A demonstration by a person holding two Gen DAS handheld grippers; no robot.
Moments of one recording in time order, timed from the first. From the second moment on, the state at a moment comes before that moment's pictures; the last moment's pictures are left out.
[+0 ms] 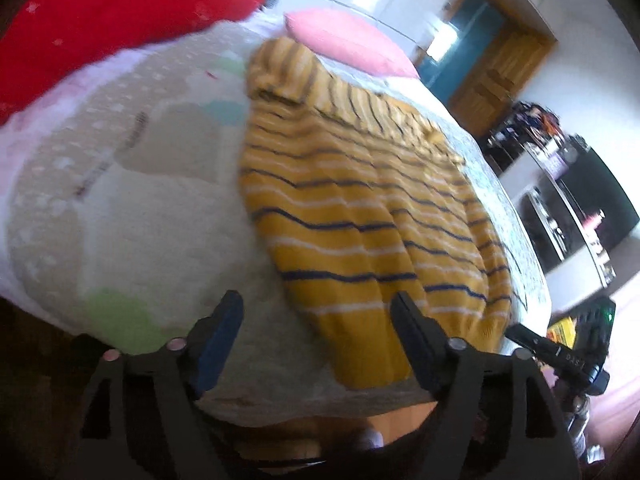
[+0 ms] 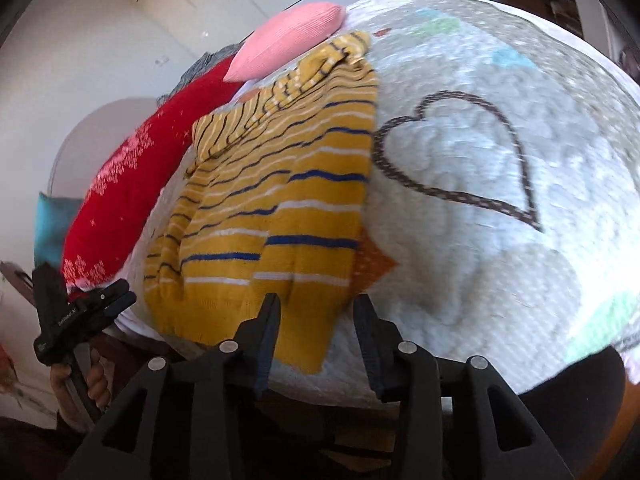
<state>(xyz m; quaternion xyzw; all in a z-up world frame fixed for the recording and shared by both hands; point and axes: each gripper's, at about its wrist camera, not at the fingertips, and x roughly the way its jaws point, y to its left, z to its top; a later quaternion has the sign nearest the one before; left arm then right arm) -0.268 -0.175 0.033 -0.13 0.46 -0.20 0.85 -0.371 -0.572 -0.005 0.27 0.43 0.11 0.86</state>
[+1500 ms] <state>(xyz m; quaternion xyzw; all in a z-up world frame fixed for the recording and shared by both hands) -0.035 -0.198 0.124 -0.05 0.40 -0.15 0.90 -0.078 -0.575 0.080 0.19 0.40 0.06 0.90</state>
